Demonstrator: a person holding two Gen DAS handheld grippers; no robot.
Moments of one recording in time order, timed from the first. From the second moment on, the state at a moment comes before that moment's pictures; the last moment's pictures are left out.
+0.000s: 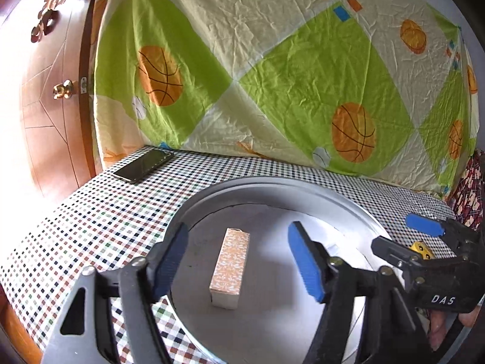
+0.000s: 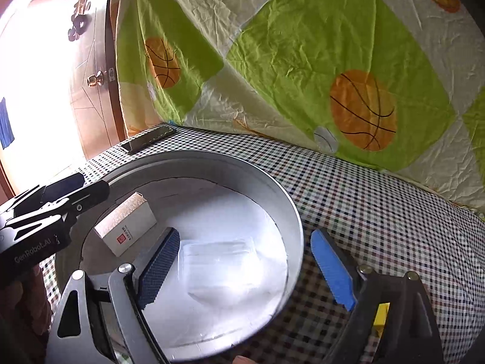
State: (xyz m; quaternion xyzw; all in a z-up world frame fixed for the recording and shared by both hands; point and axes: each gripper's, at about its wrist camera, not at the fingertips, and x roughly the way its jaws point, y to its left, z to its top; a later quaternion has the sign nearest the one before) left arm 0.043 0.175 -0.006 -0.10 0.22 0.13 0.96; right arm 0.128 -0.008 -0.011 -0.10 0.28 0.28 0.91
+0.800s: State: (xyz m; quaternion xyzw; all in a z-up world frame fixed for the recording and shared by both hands) left arm -0.001 -0.013 -0.036 0.01 0.22 -0.04 0.98; right arm 0.031 -0.215 -0.067 -0.01 0.26 0.13 0.96
